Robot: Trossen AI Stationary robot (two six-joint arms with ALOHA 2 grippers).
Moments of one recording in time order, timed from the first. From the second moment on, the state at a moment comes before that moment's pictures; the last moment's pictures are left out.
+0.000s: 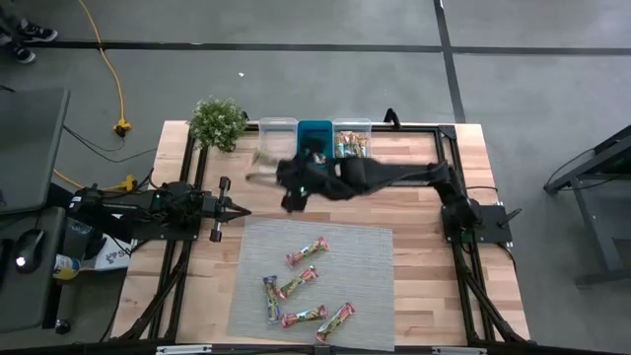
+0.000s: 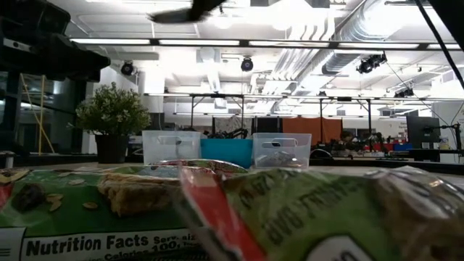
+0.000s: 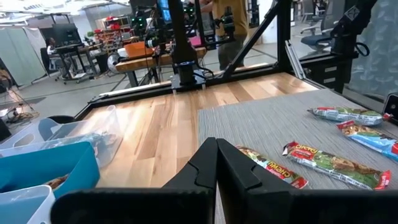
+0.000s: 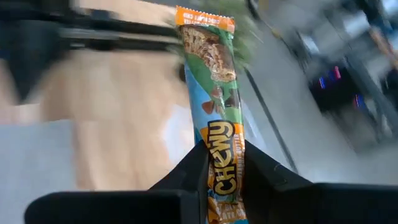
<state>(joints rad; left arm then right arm) -0.05 0.06 0.03 0.00 0.03 0.19 0.06 2.11 2.30 -0.92 0.64 -0.04</state>
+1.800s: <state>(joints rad) -0.05 0.06 0.03 0.00 0.03 0.19 -0.46 2.10 1.72 -1.02 0.30 0.78</state>
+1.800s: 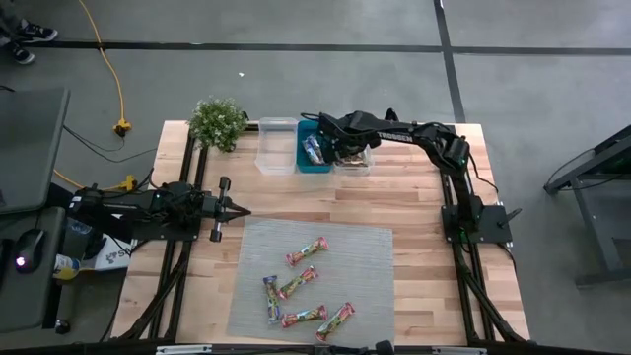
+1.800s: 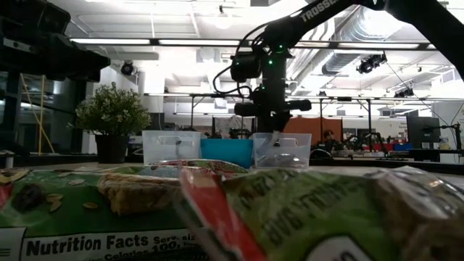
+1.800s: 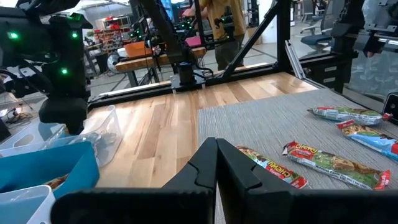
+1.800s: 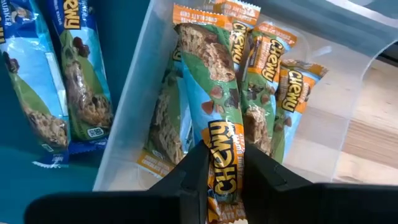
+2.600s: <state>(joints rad) -0.05 0.06 0.03 0.00 0.03 0.19 -0.41 2.10 1.80 -1.08 0.30 0.62</state>
